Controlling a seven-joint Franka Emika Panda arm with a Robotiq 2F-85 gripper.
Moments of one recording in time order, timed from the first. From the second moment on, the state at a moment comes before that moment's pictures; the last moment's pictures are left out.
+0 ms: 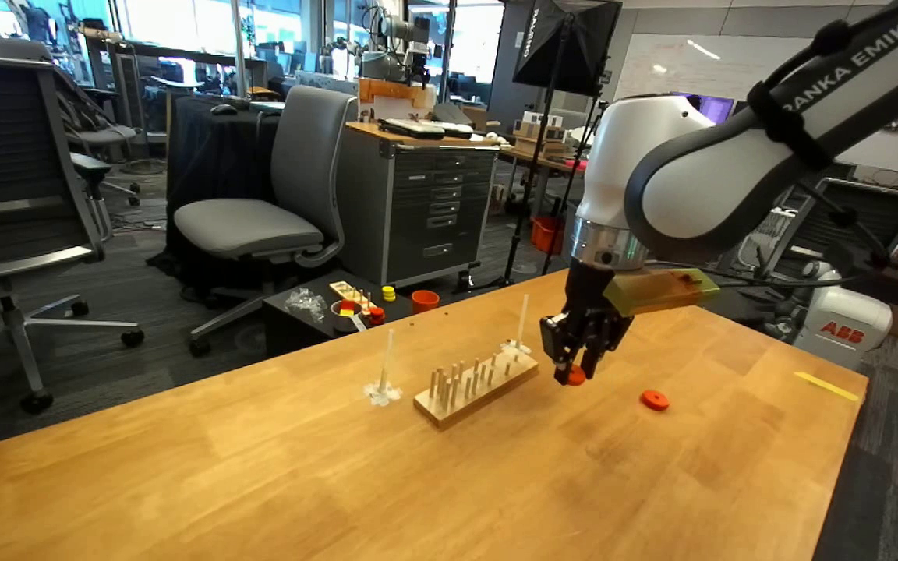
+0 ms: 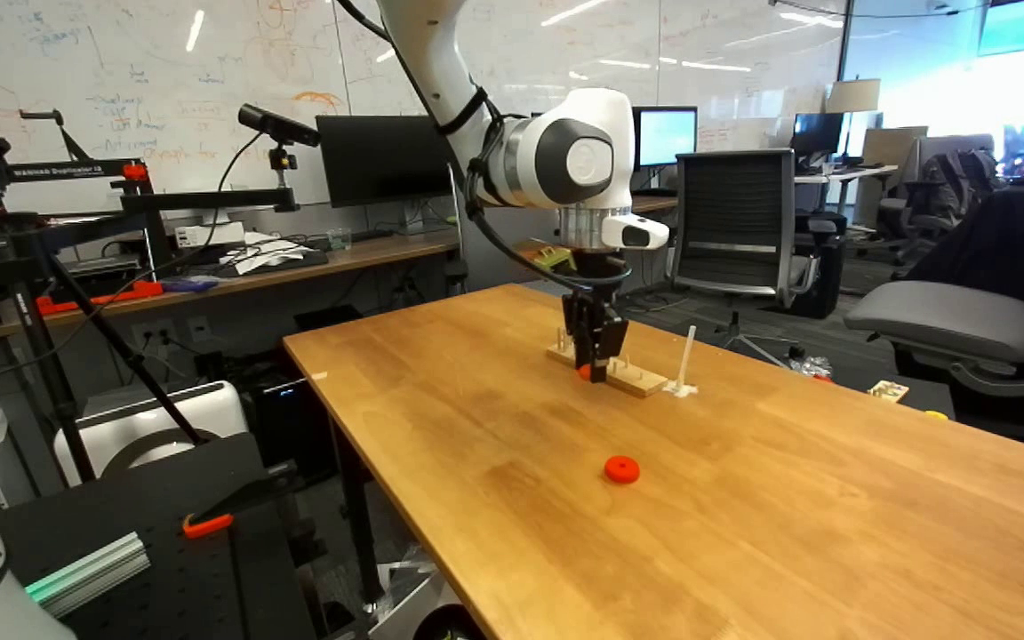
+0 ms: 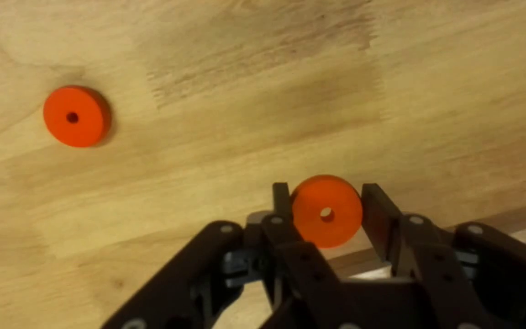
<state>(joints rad) 0.19 0.58 -0.03 -1.92 -0.01 2.46 0.42</state>
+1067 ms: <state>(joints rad) 0.20 0.81 -0.03 -1.54 -0.01 2.32 0.44</state>
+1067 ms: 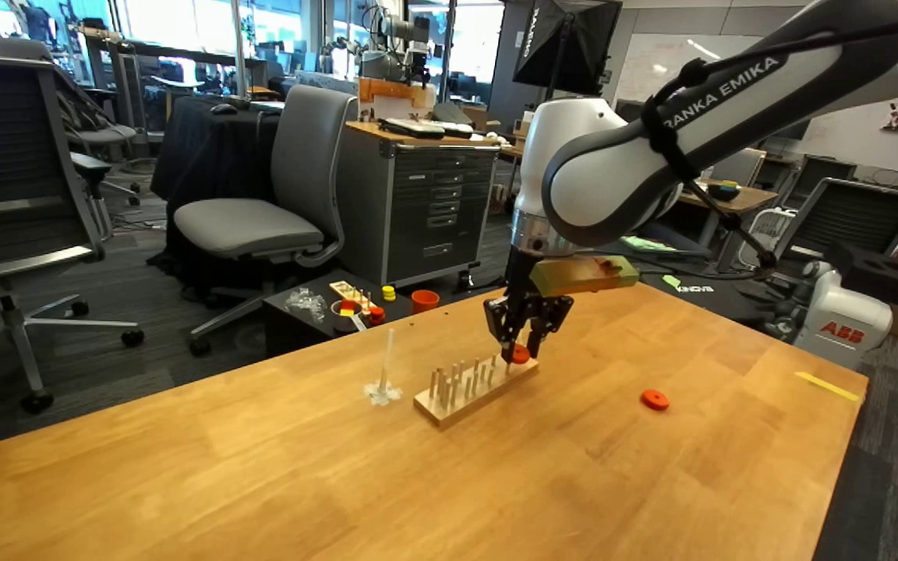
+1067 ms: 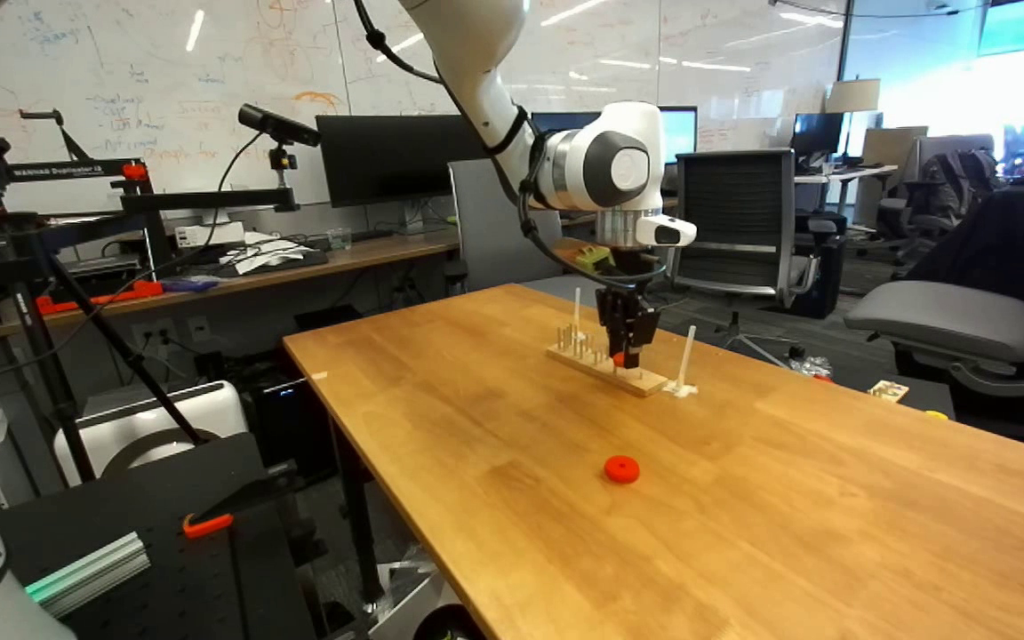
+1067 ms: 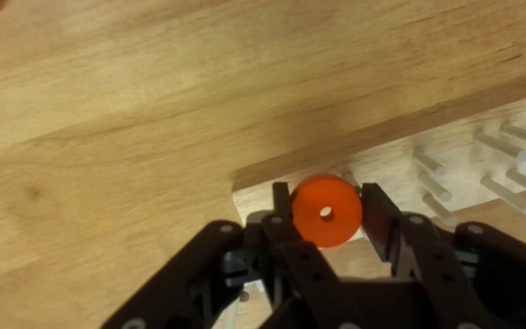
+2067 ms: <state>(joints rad) 0.21 0.85 -0.02 -1.45 0.04 2.22 0.45</state>
